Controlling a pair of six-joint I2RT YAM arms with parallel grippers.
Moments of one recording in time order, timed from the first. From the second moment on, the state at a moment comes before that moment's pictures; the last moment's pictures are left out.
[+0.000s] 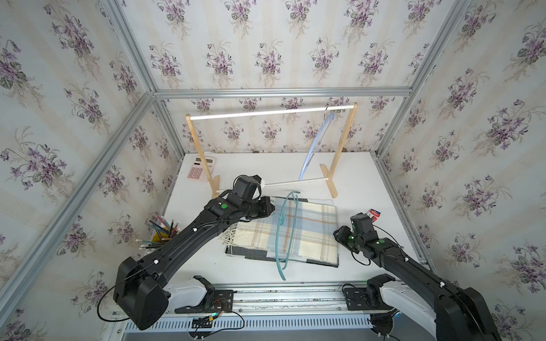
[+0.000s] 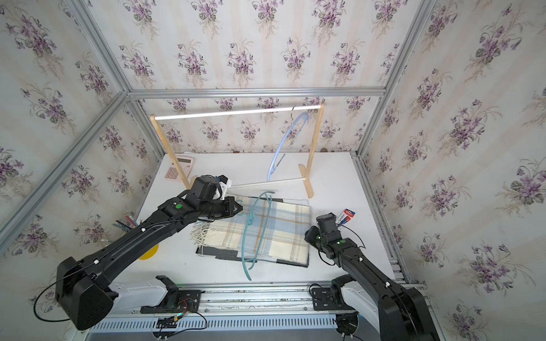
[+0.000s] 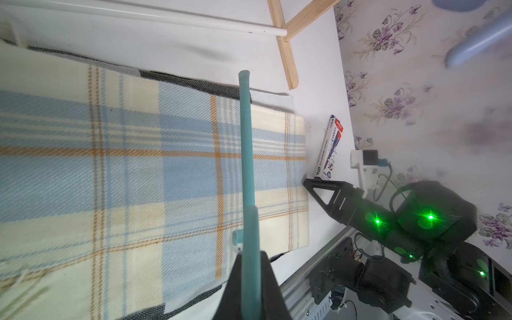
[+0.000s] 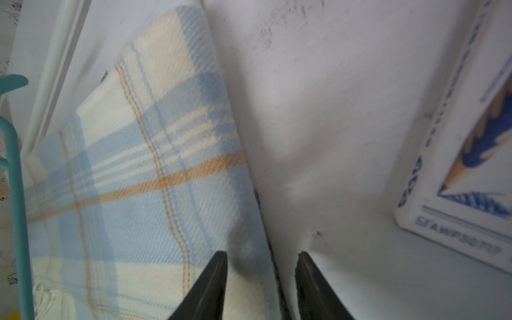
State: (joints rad) left arm -0.62 1.27 1.05 -0.55 0.34 -0.70; right arm 0.32 1.00 0.32 -0.29 -0.09 0.86
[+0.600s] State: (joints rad) left arm -0.62 1.37 0.99 -0.44 0.25 -0.61; right arm 0.32 0.87 0.36 -0.30 -0.13 0.83
